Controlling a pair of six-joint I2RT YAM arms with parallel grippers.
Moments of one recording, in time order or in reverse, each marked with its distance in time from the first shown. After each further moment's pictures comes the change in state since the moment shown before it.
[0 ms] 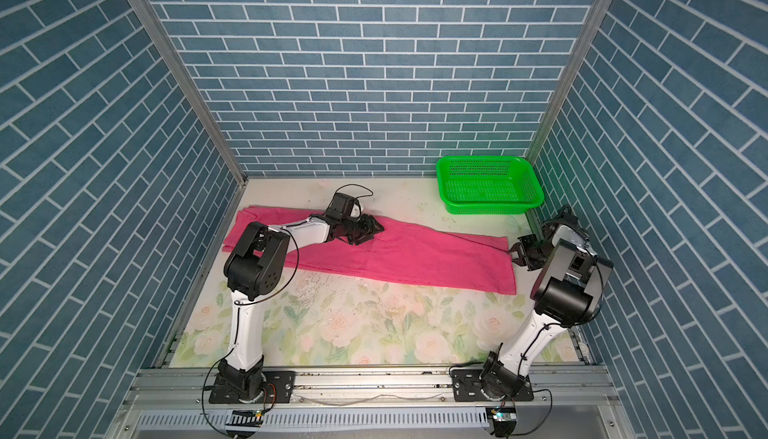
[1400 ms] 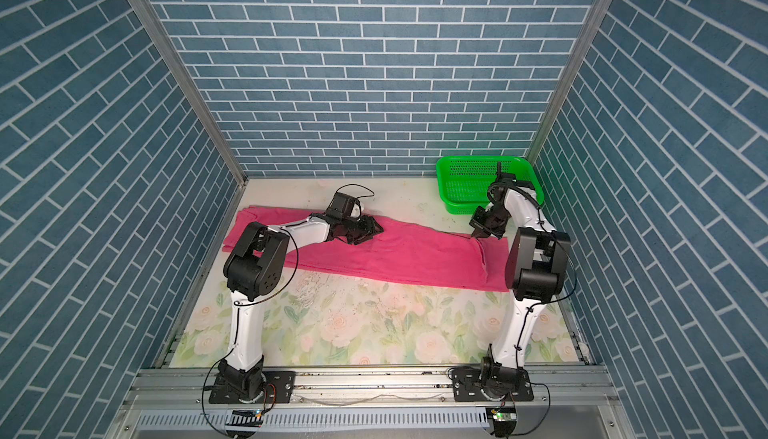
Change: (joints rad) left arm 0.000 -0.004 0.008 -0.034 -0.024 0.061; right arm 0.442 0.113 0.394 -0.333 0.188 -0.392
